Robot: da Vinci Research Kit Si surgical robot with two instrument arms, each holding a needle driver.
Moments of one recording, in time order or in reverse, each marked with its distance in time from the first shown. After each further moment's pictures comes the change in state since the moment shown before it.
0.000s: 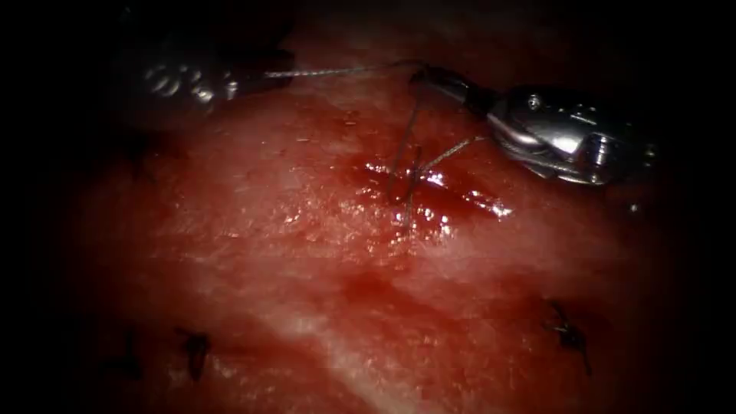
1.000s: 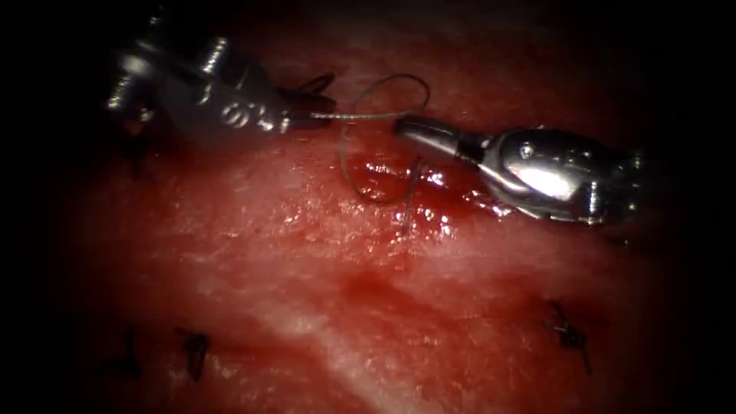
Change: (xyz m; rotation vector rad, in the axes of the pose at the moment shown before) right arm -0.001 -0.002 -0.002 0.150 0.135 -0.114; left arm -0.001 0.003 0.006 -0.142 0.094 -0.075
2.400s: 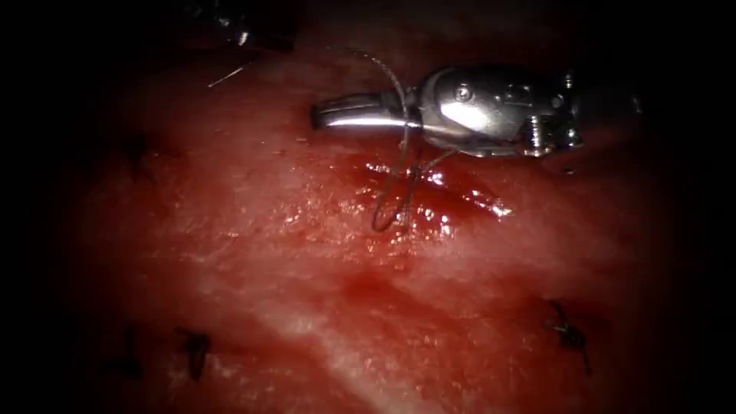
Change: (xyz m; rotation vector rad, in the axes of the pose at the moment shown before) right arm 0.004 0.000 0.006 0.579 0.171 -0.131; left arm -0.006 -0.005 0.002 -0.064 -0.040 0.013
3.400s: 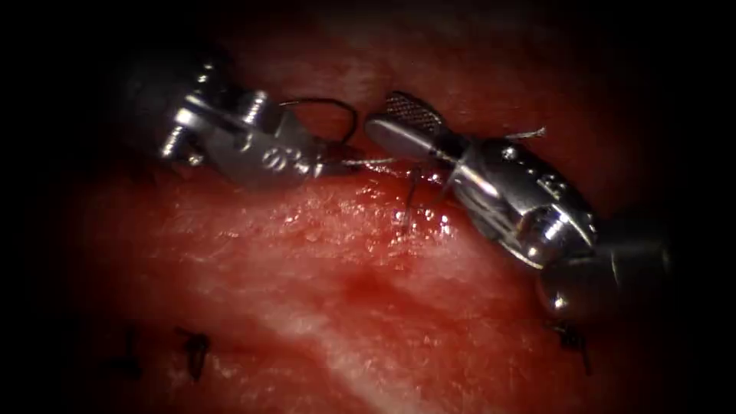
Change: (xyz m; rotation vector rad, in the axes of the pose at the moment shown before) right arm -0.002 -0.006 -0.003 -0.939 0.055 0.682; left arm 0.006 0.009 0.004 0.035 0.027 -0.061
